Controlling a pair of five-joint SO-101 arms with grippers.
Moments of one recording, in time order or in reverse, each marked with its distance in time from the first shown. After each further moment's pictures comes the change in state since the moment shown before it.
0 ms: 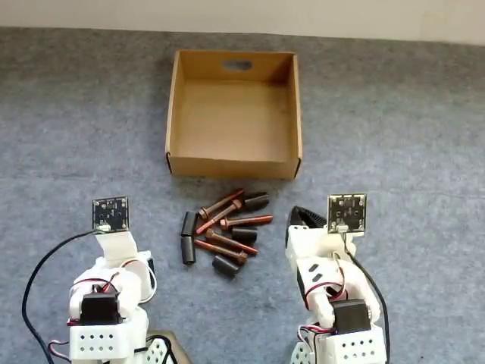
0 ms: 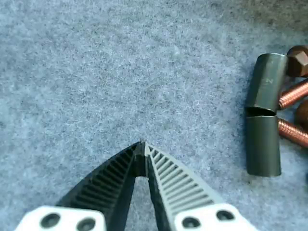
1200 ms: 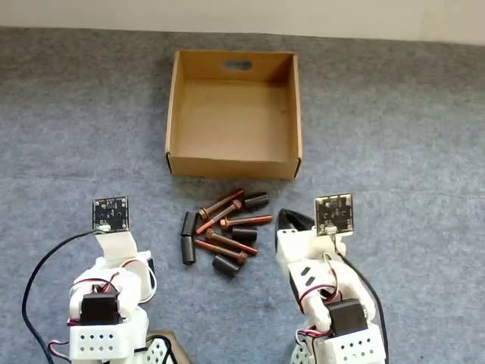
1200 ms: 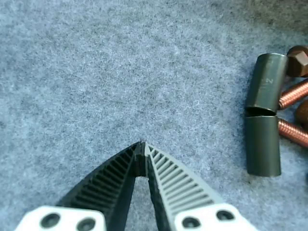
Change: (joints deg) left arm 0.0 0.0 0.0 0.0 0.0; right arm -6.0 0.0 0.0 0.0 0.0
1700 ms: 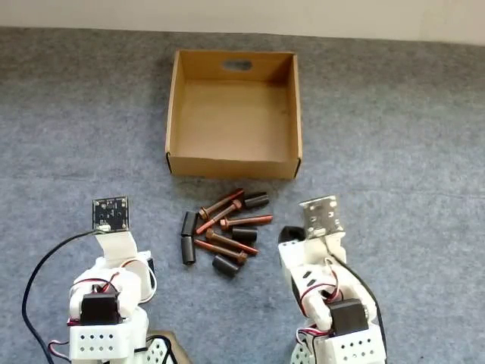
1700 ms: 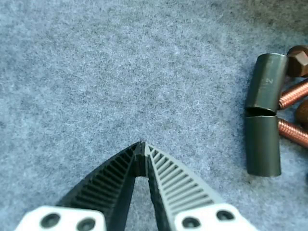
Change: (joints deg) left arm 0.0 0.0 0.0 0.0 0.0; right arm 1.7 0.0 0.0 9.7 10.2
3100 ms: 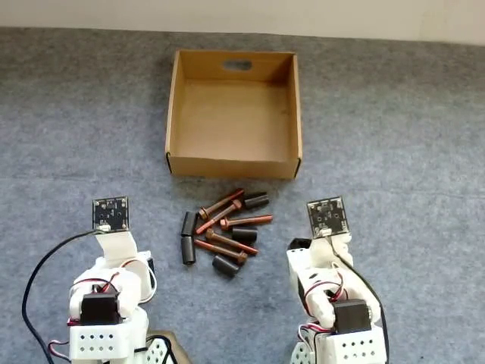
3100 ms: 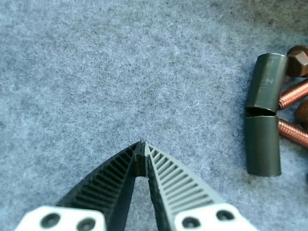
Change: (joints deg) left arm 0.0 0.0 0.0 0.0 0.0; right arm 5.1 0.0 0.0 6.6 0.9
